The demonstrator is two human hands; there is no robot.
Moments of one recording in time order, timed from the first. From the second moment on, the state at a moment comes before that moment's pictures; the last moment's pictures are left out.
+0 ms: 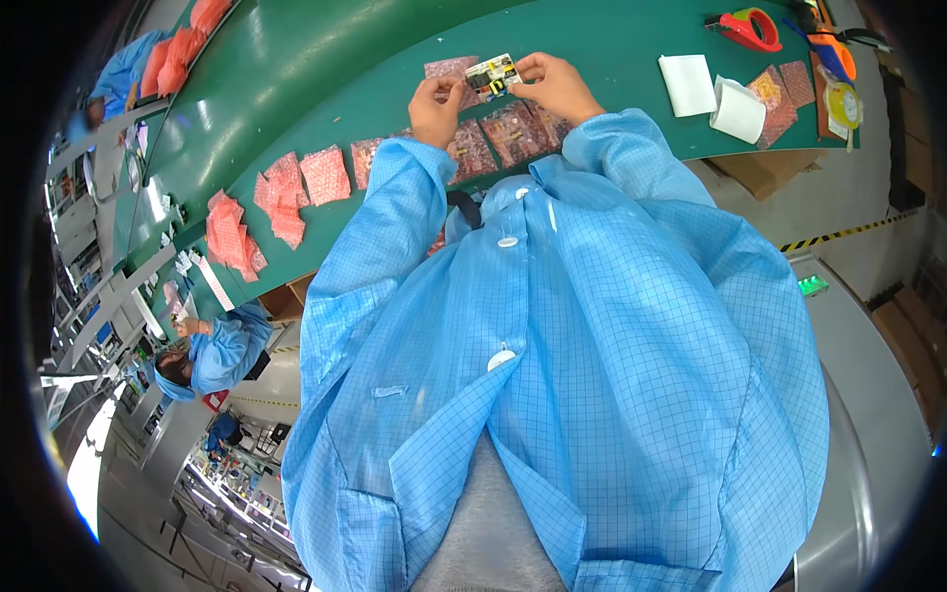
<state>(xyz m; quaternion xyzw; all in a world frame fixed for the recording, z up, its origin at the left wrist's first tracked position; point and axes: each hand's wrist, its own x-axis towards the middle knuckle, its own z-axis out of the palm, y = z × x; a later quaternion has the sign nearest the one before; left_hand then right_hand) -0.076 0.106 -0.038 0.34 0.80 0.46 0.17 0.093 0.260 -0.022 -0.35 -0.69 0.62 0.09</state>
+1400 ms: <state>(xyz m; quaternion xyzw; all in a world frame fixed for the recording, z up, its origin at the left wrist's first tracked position) -0.086 0.080 -0.042 0.34 0.80 0.47 0.17 0.057 0.244 -0.060 -0.46 -0.63 0.62 0.08</state>
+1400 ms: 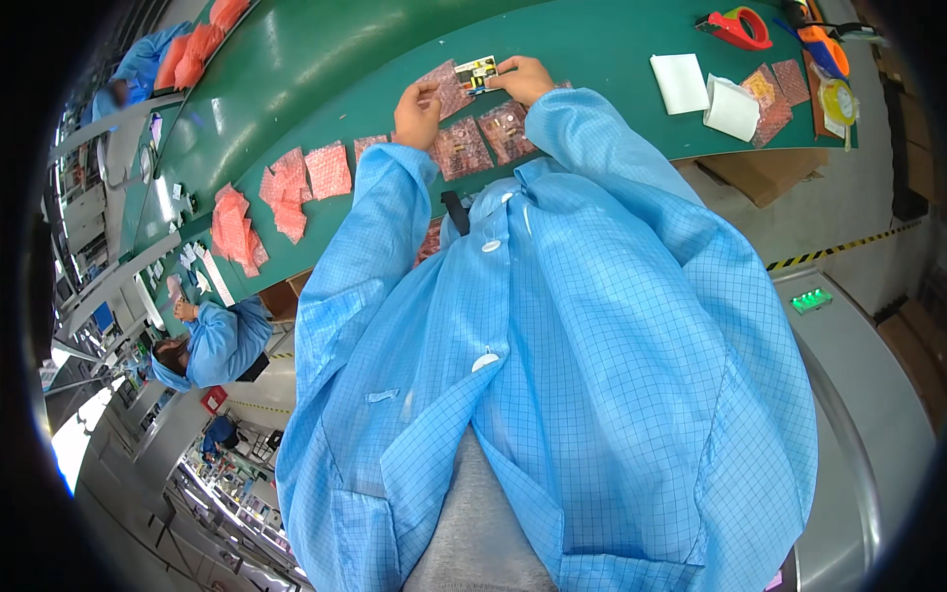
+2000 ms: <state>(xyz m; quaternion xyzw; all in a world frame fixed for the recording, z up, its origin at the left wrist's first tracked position) -0.111 0.103 -0.085 0.43 0.87 0.23 0.11 0.047 0.252 -0.073 -0.41 -0.57 0.71 0.04</state>
